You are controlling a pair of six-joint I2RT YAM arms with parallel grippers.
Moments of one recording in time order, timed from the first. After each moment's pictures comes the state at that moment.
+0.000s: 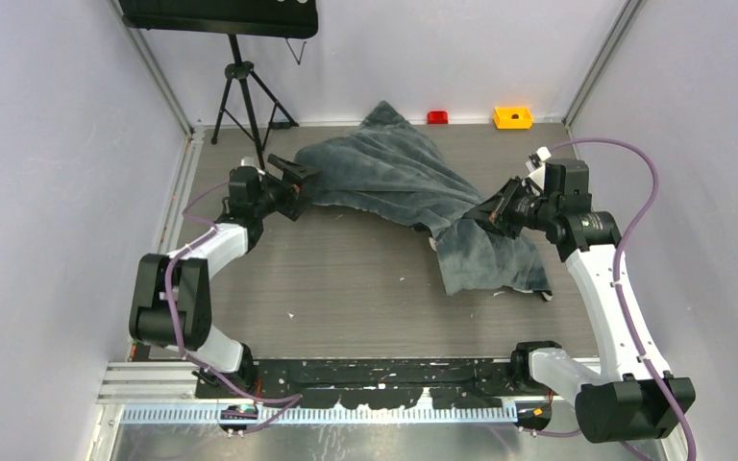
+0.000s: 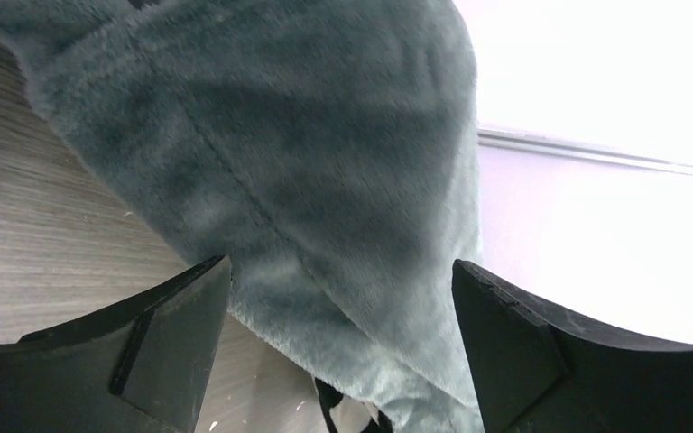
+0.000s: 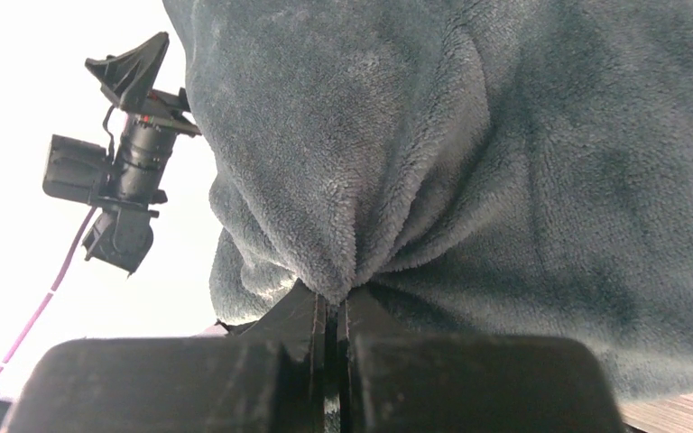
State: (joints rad) left arm -0.12 1.50 0.81 0.31 0.37 -1.26; right arm 0.04 1.05 1.10 -0.74 -0.56 0.77
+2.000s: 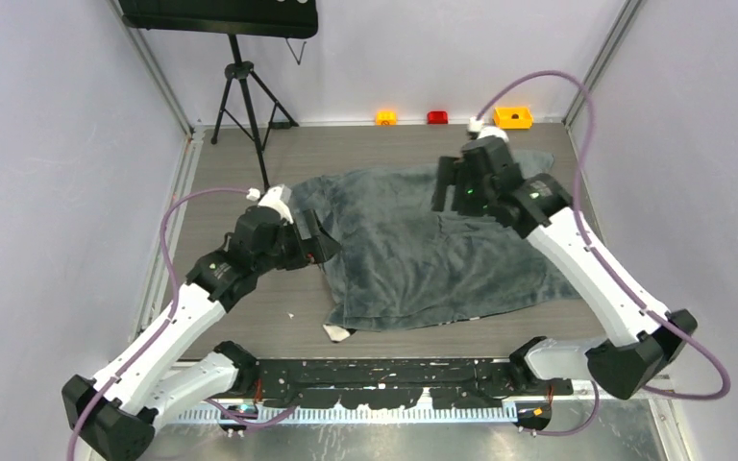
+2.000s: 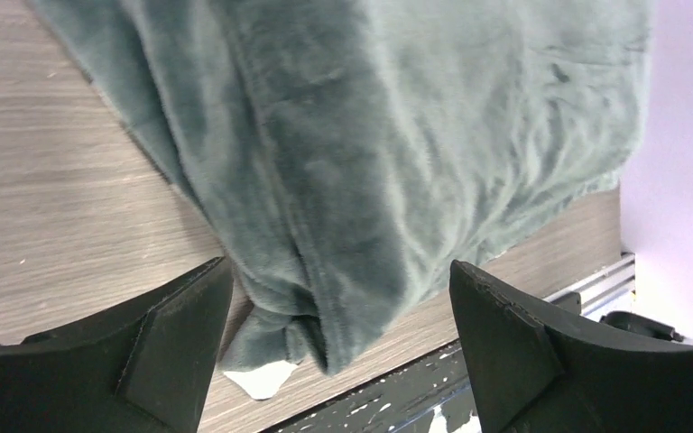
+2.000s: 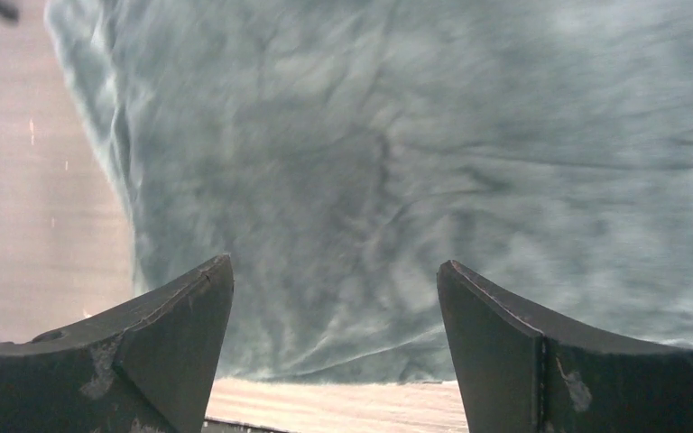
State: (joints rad) left arm -0.61 0.89 0.84 -0.51 0.02 -0.70; right arm 0.49 1.27 1.45 -0.92 0.25 0.50
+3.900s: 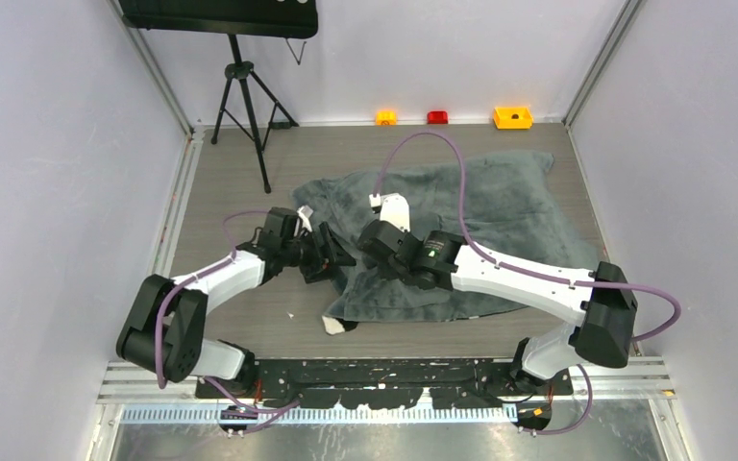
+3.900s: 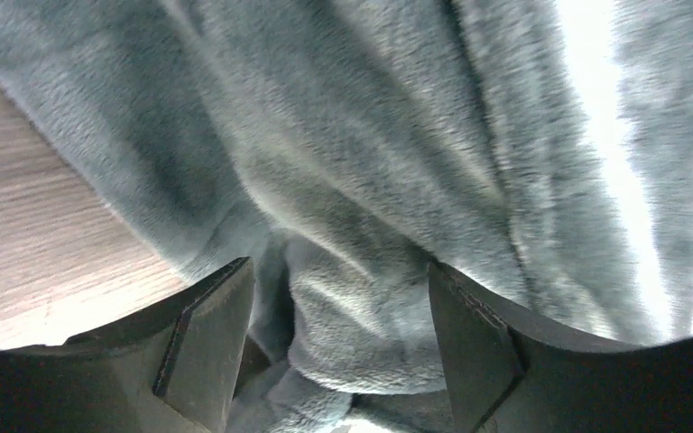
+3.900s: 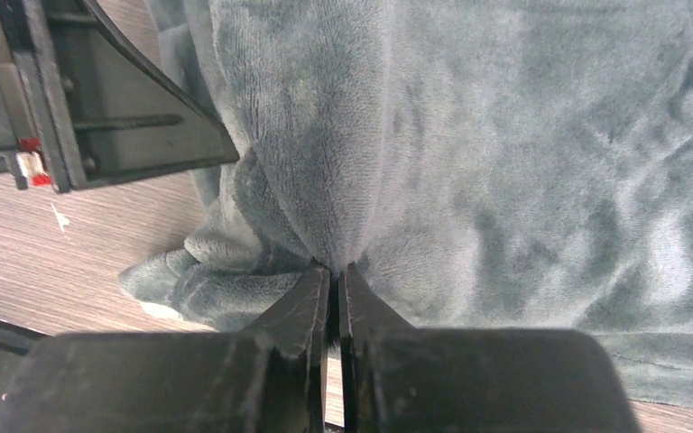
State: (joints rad) left arm -0.37 1.38 0.63 -0.10 0.50 -0.84; right arm 1.10 1.47 1.24 -0.71 0.50 0.70
